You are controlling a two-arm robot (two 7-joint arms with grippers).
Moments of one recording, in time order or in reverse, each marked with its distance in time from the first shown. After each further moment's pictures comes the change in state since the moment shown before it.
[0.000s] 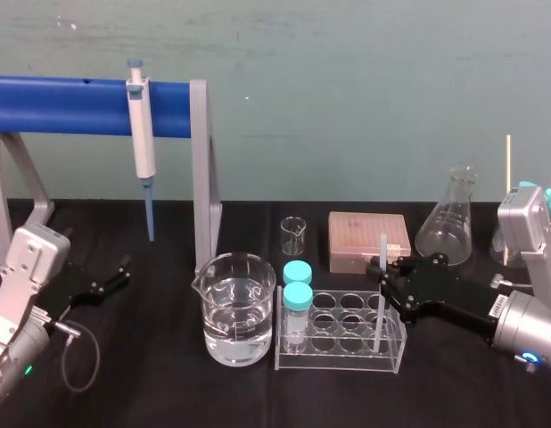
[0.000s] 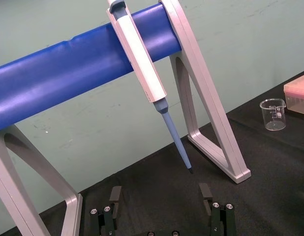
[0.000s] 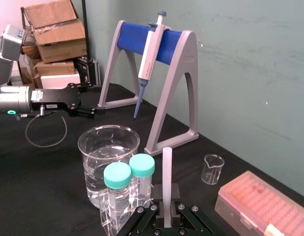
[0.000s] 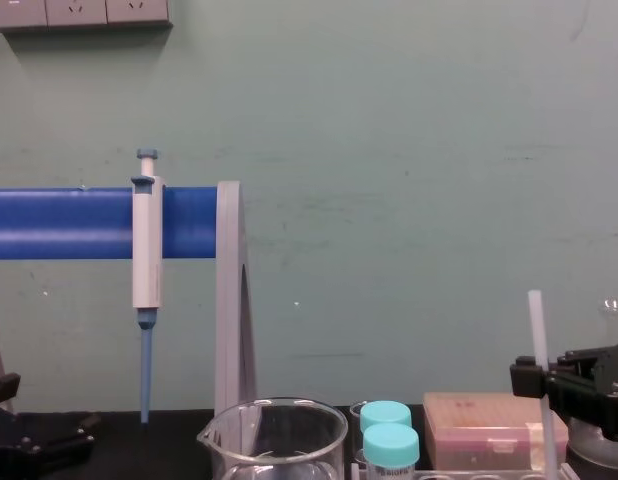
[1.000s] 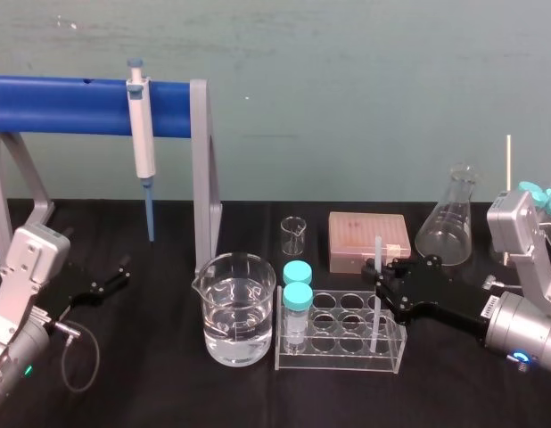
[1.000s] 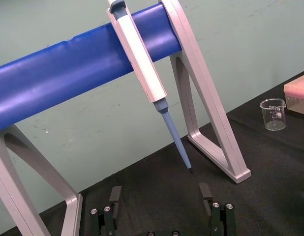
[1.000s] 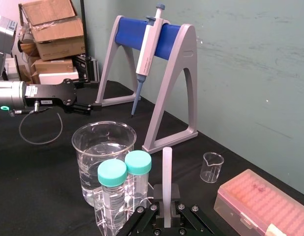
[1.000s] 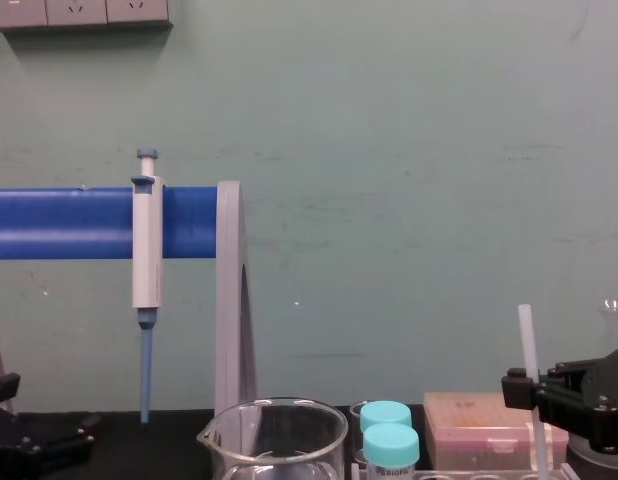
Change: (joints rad) left arm 0.000 0.000 0.000 0.000 0.000 0.000 0.000; right arm 0.018 -0.042 0.000 0.055 -0.039 -0.019 0.020
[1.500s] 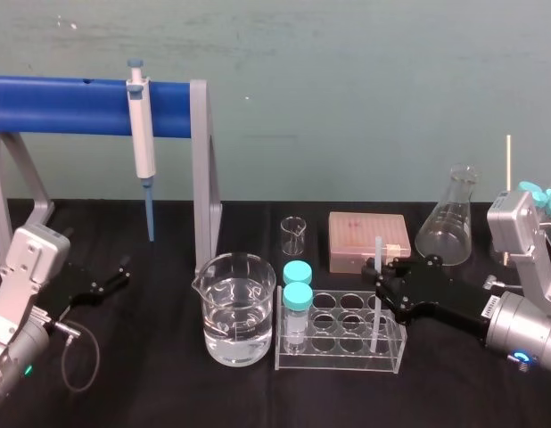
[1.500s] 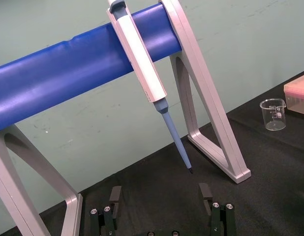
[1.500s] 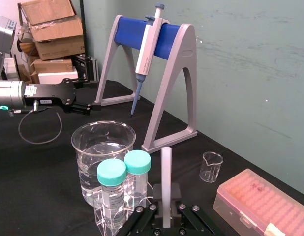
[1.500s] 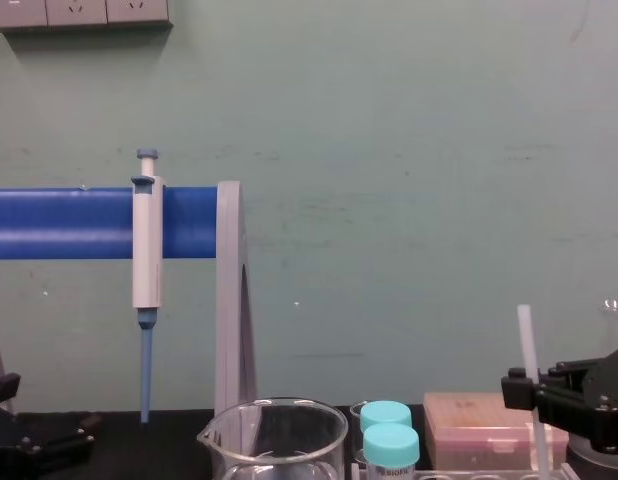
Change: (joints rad) left arm 0.000 0.000 0.000 0.000 0.000 0.000 0.000; right arm -0.001 0.001 0.001 -0.002 -0.001 0.002 -0.002
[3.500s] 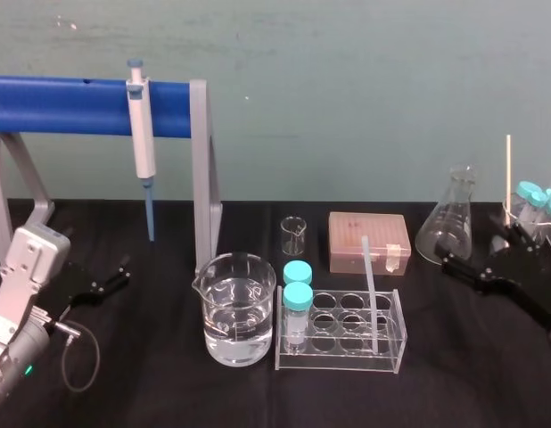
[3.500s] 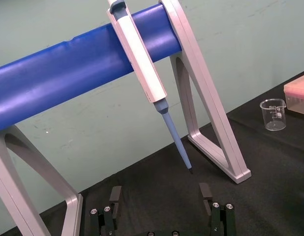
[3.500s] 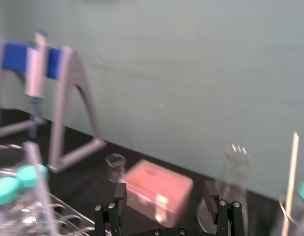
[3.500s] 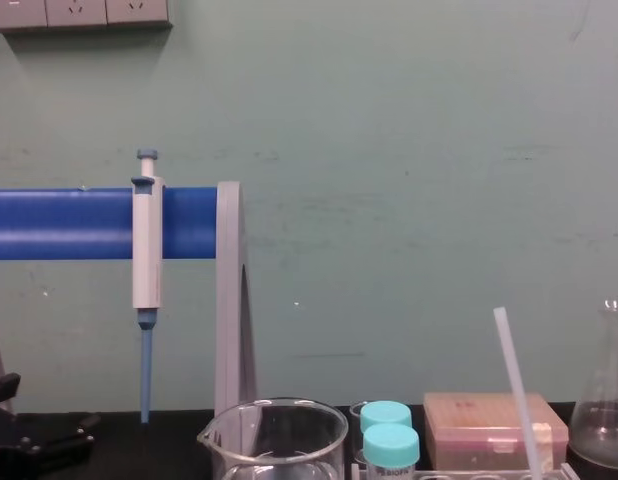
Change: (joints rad) left arm 0.000 0.000 0.000 0.000 0.000 0.000 0.000; right arm -0.204 -0.007 0.211 -0.095 0.011 -0.048 -0.326
